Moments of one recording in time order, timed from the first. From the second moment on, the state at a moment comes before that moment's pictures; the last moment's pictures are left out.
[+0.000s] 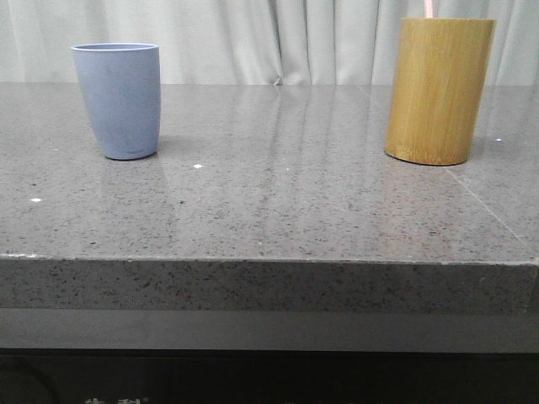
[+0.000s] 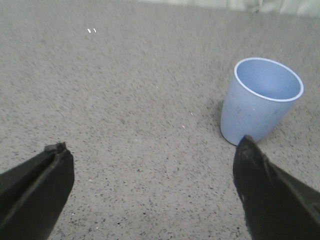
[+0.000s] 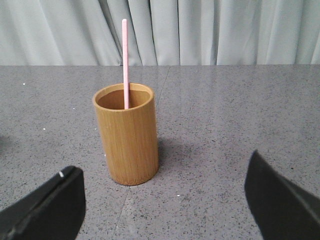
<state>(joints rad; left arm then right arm) -0.06 0.77 -0.75 -0.12 0.52 0.04 0.05 0.42 -0.49 0.20 0.29 -0.07</state>
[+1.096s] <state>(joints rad) -0.26 1.74 -1.65 -0.12 1.05 0.04 0.05 0.42 -0.49 0.20 0.29 -0.07</state>
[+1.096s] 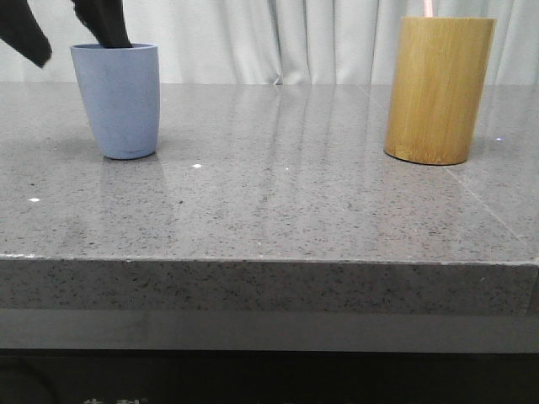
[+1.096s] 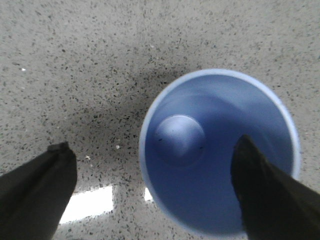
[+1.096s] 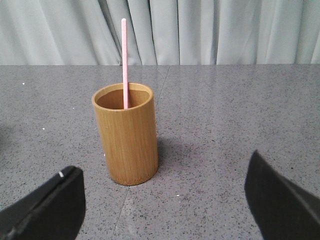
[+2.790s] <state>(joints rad) -0.61 2.11 -2.18 -0.14 1.17 0.06 0.05 0.42 -0.49 0.20 0.29 -0.07</state>
